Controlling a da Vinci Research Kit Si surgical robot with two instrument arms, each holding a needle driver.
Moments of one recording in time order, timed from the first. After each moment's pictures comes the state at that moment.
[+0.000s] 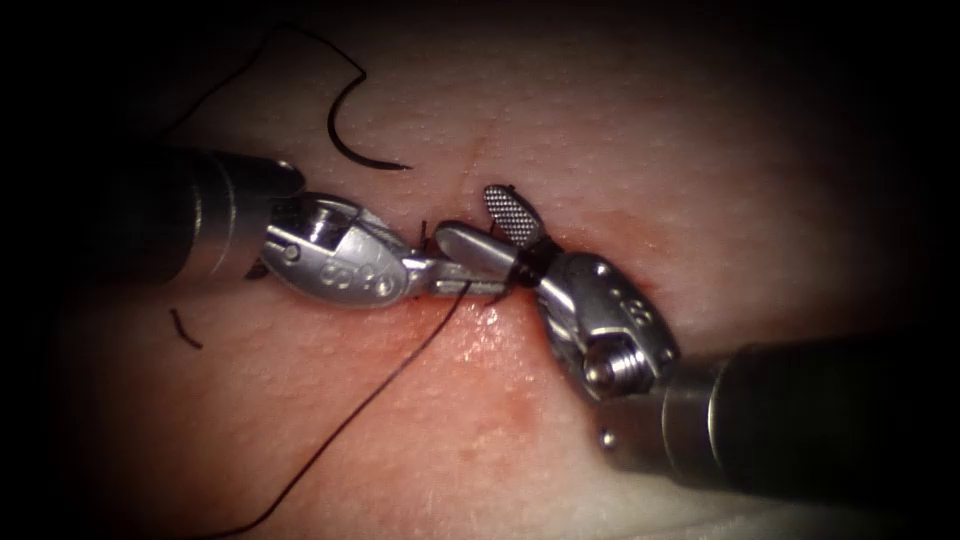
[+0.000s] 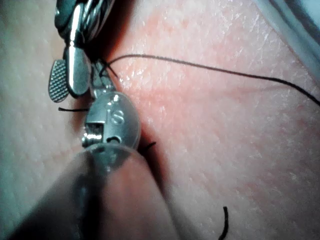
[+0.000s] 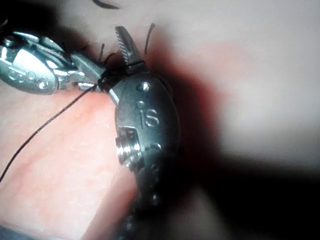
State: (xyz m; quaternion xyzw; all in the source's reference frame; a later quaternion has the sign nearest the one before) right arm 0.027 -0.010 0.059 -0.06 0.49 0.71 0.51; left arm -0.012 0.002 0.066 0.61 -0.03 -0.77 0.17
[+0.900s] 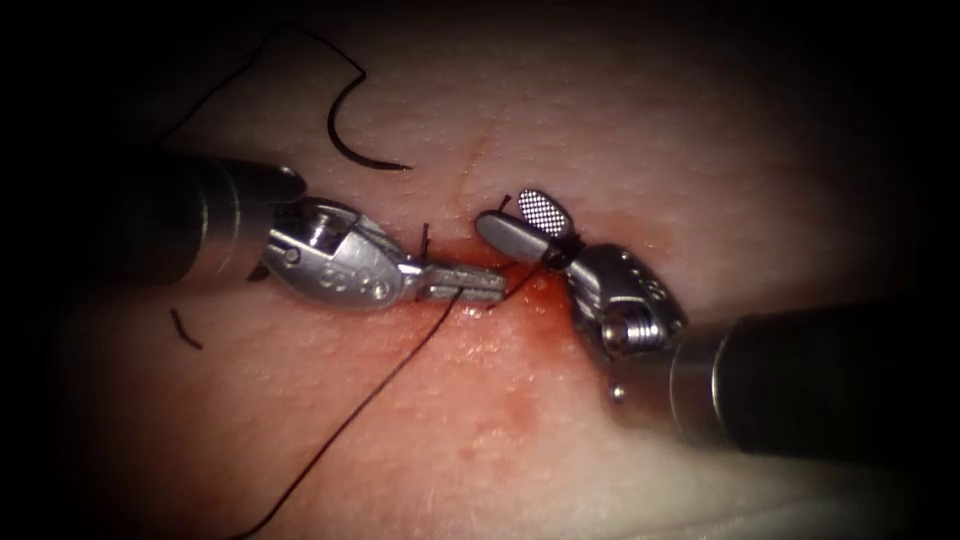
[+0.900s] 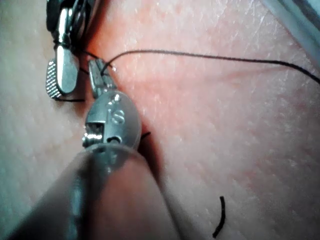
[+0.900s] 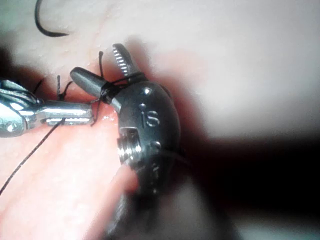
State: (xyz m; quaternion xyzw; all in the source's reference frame) right arm 0.026 -0.012 0.063 -0.02 0.45 0.74 0.49; left arm -0.012 0.002 0.068 0.61 -0.03 -0.77 0.17
